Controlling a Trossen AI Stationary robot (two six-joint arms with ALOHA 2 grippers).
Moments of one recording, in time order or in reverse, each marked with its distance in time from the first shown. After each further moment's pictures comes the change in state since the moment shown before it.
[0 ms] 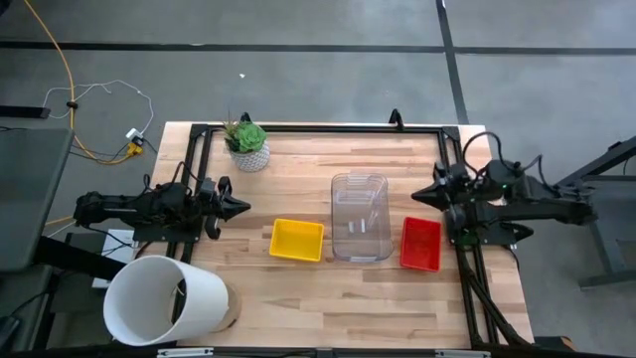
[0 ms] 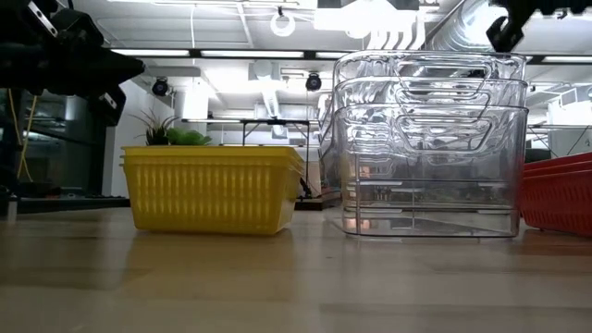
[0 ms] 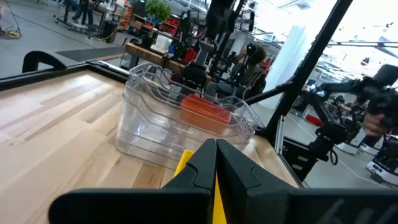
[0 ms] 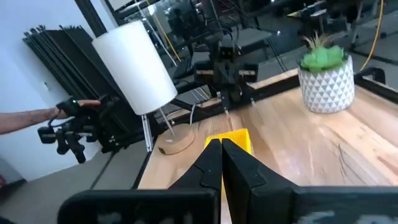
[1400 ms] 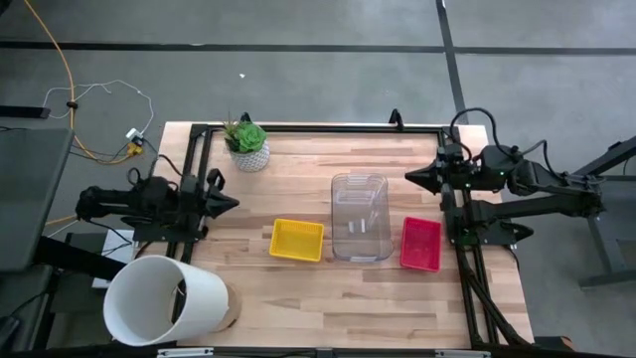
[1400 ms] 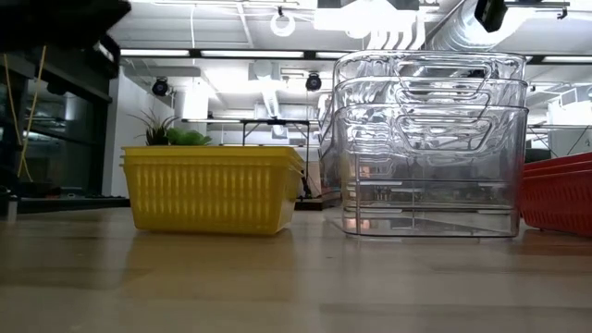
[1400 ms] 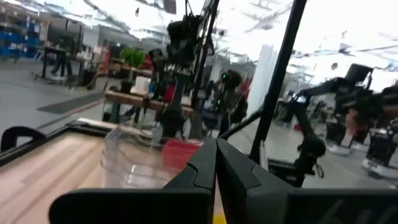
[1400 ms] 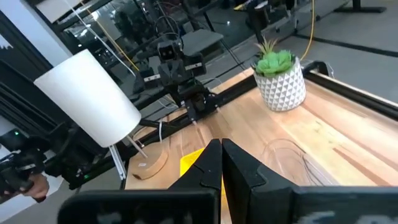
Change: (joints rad) left arm -0.076 -0.003 0.139 0.014 -0.010 0.165; right arm 0.000 0.239 0.255 -0.112 0.191 0.120
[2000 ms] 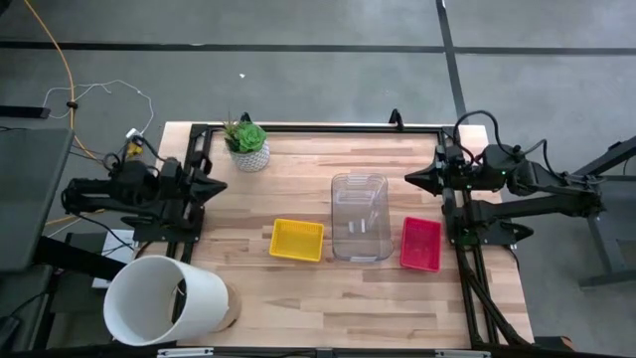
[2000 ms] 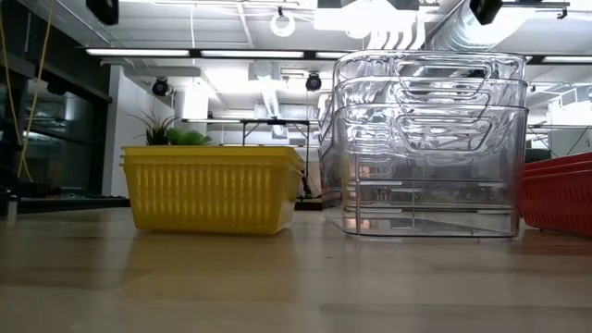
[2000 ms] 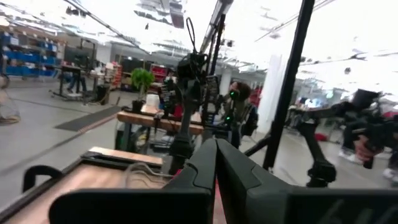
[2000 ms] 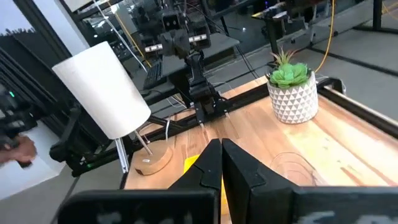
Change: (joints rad) left arm -0.002 0.222 0.330 -0.072 -0.056 0.056; right arm 0.000 0.000 0.000 0.038 -0.053 -0.106
